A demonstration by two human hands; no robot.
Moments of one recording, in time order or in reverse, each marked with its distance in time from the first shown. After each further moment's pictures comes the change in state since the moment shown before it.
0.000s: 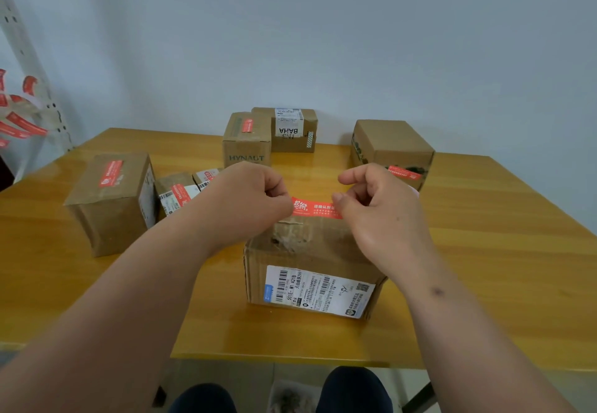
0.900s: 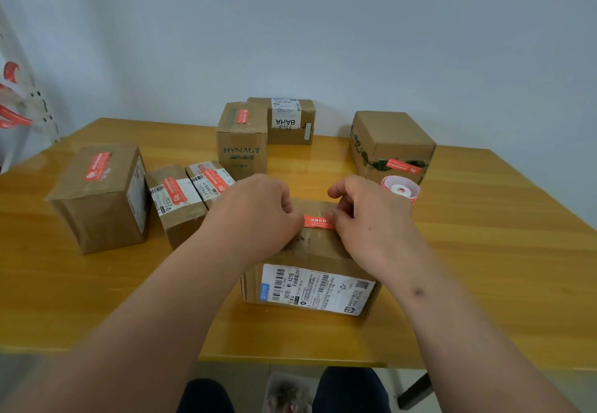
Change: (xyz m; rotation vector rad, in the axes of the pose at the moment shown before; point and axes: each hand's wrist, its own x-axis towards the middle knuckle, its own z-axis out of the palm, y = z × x) left_hand 0.009 0.000 0.033 0.236 0.044 -0.055; right_hand 0.008 0.011 0.011 -0.303 -0.141 -0.002
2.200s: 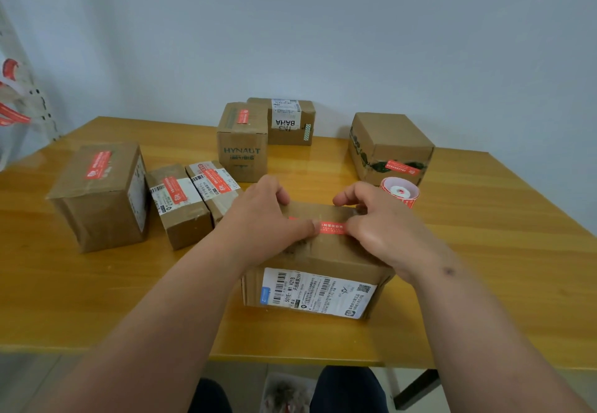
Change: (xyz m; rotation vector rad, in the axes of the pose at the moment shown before) left_hand -0.003 -0.003 0.009 -0.293 -0.130 -0.188; right_hand 0.011 0.020 -0.003 0.277 -0.240 0.134
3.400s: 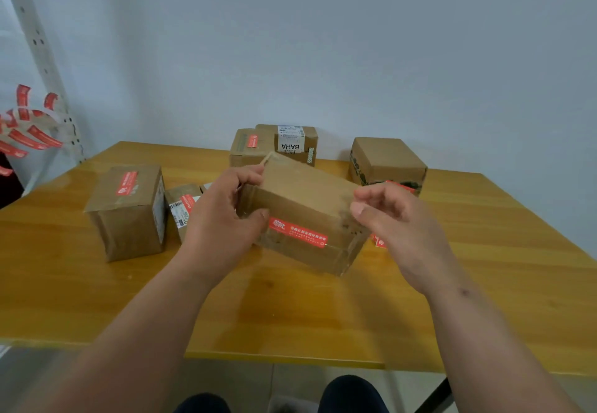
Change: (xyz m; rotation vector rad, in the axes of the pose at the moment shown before) left_hand -0.021 -0.037 -0.026 -0.409 0.334 0.374; right_hand -0.032 0.000 -0.015 0.297 0.282 -0.216
